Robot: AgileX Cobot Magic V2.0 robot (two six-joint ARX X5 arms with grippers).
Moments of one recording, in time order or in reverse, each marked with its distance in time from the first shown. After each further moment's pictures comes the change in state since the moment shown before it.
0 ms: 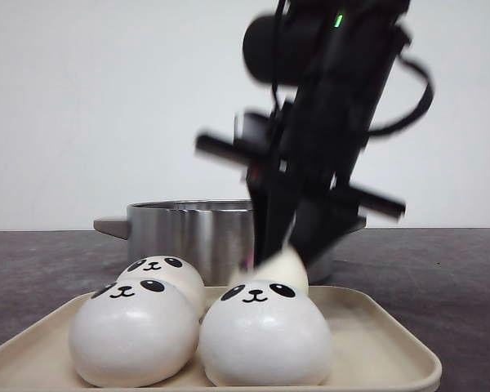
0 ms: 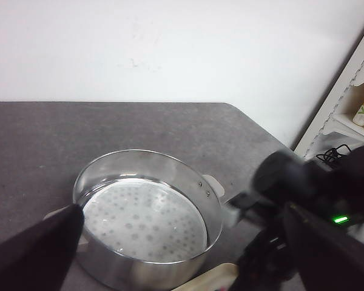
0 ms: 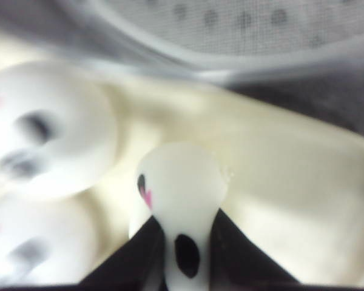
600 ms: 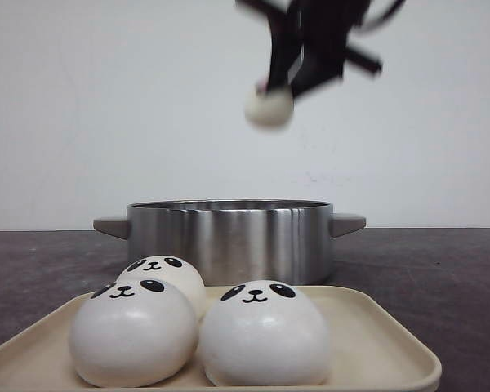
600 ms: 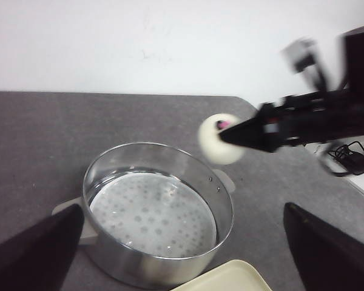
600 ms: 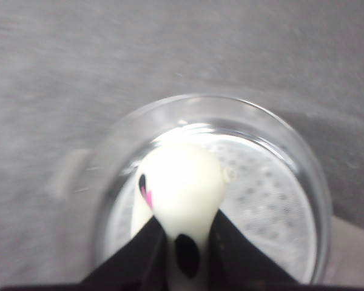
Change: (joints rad) left arm 0.000 0.037 0.000 -0.001 -0.026 0.000; right arm -0.213 -0.008 0.225 0.276 0.159 -0.174
